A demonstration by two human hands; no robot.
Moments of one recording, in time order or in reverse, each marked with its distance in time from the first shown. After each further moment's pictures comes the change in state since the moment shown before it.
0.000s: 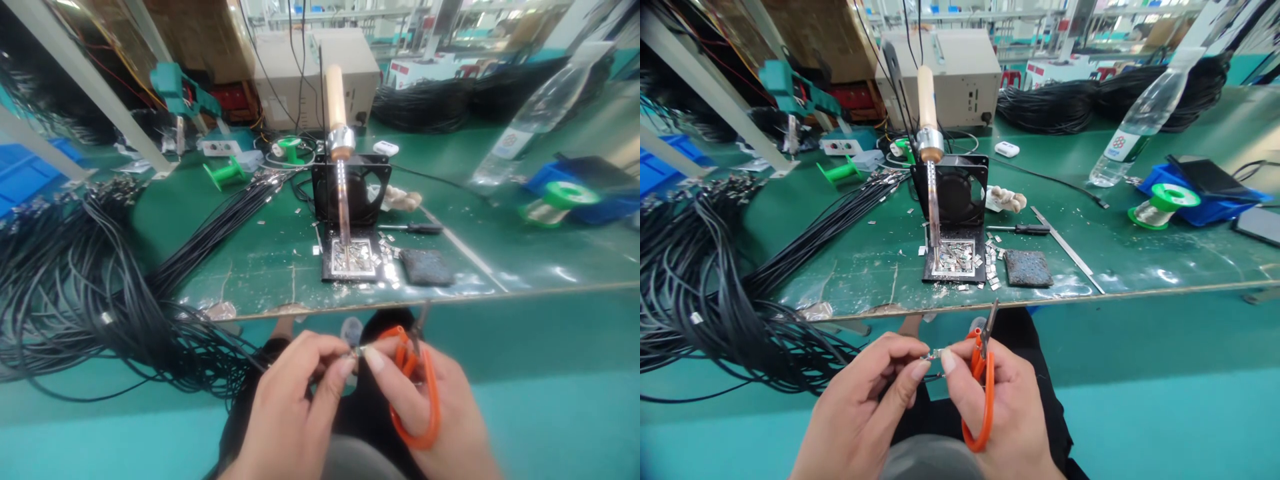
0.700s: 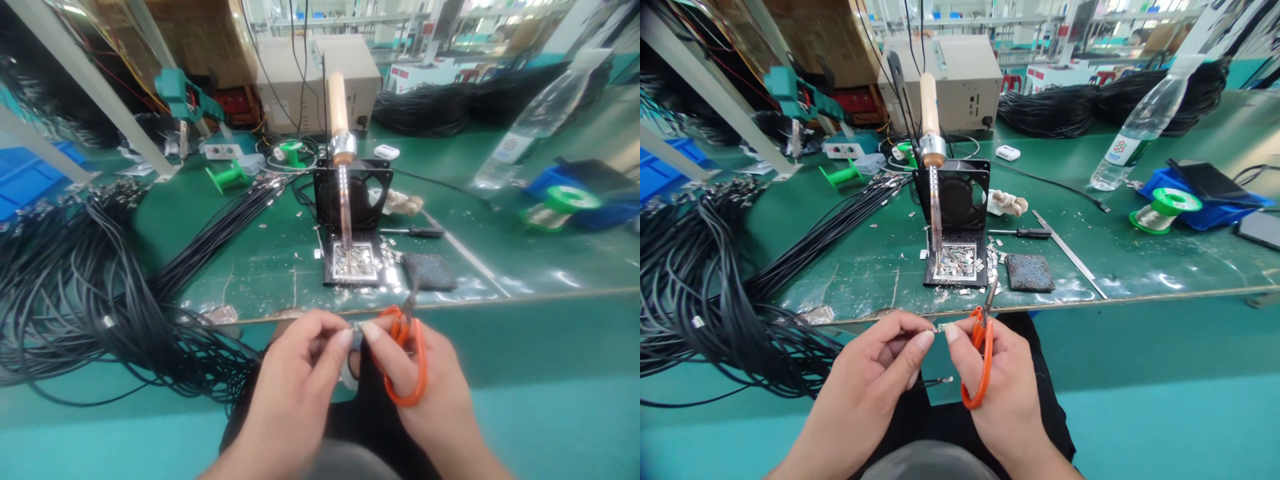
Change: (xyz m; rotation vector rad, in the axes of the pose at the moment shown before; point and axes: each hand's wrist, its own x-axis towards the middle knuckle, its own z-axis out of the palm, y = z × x) left_hand 0.029 0.016 -0.005 -0.206 -0.053 -0.256; right_hand 0.021 -0.004 0.010 0.124 0.052 0.025
